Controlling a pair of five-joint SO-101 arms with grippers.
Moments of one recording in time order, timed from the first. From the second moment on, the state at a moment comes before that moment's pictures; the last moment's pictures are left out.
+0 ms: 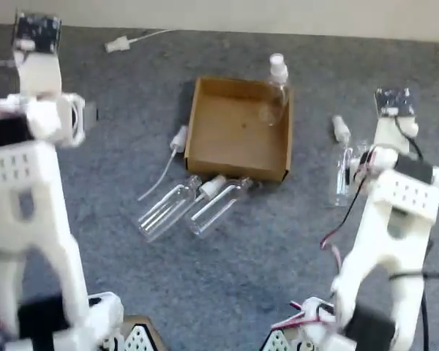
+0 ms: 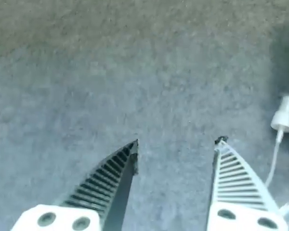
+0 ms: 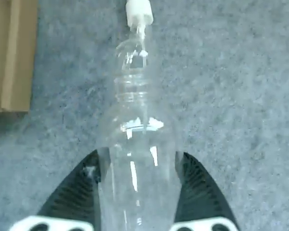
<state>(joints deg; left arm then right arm) -19.1 -18.3 2.2 73.5 -9.4 18.1 -22.9 28.6 59.4 24.4</state>
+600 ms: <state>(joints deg) -17.4 -95.8 92.8 38.3 -9.3 10.0 -33.1 79.3 -5.4 13.1</state>
